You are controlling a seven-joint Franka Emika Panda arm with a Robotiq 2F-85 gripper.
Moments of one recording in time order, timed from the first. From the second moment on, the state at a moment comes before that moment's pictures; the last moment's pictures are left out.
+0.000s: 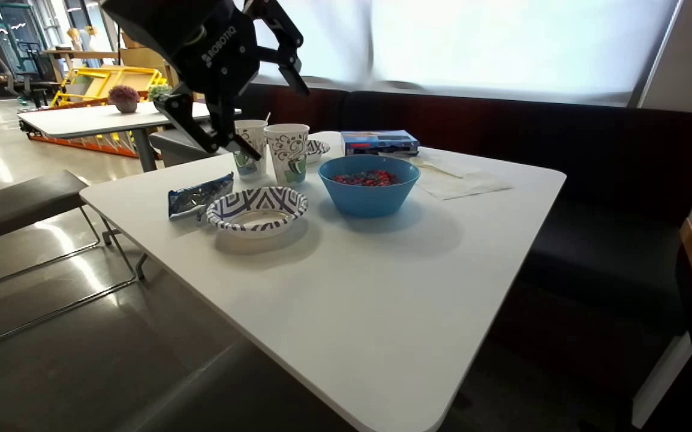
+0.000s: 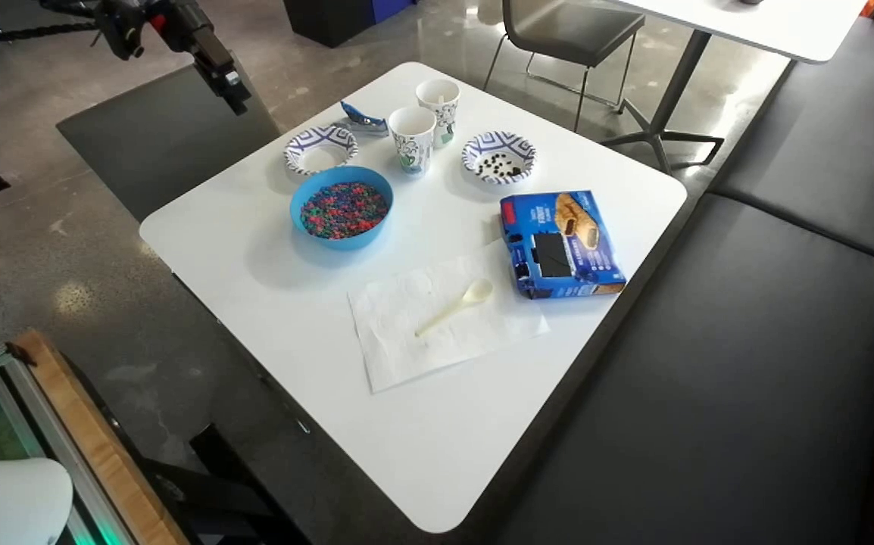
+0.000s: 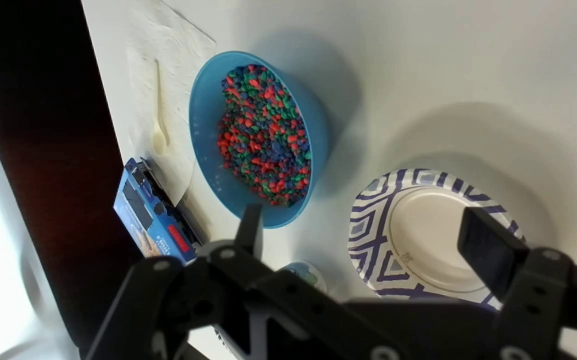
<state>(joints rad) 0.47 0.62 0.21 -1.53 -0.68 1.62 0.99</state>
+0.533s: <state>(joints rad) 0.48 0.64 0.19 -1.50 -0.68 1.62 0.97</state>
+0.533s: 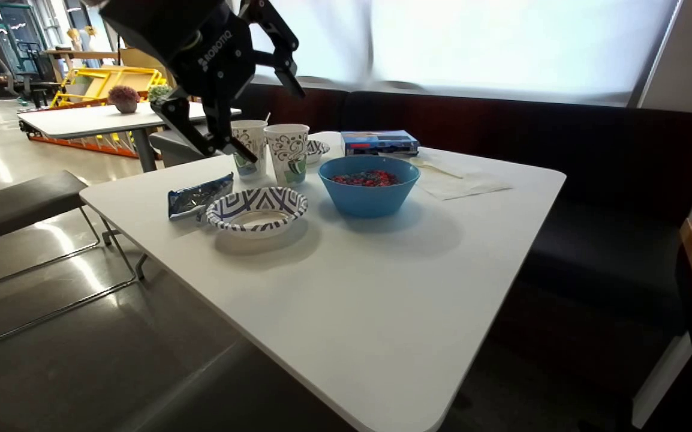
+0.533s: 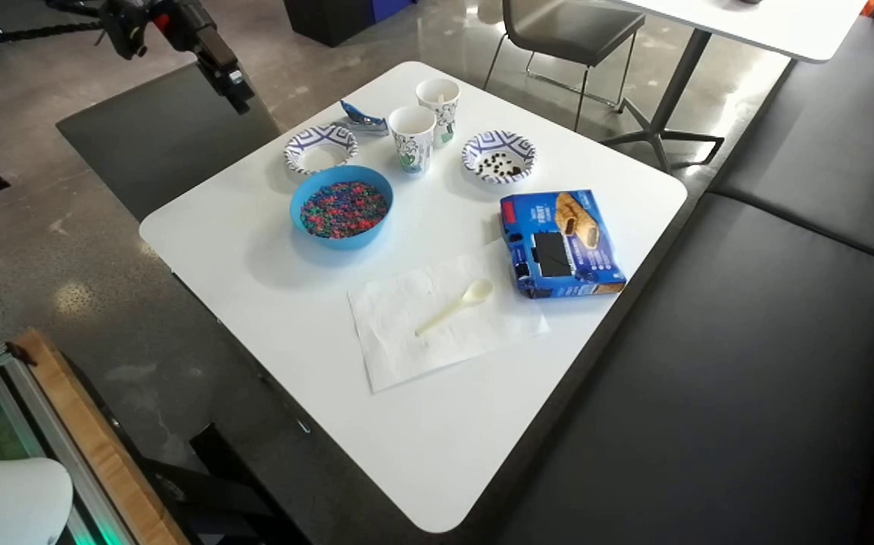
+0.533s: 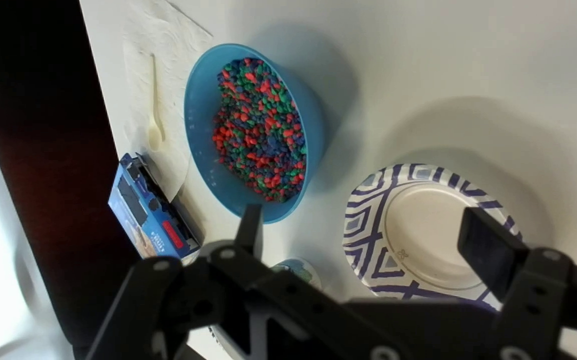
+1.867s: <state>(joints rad) 0.51 0.96 0.07 -1.17 -0.56 1.84 0.72</state>
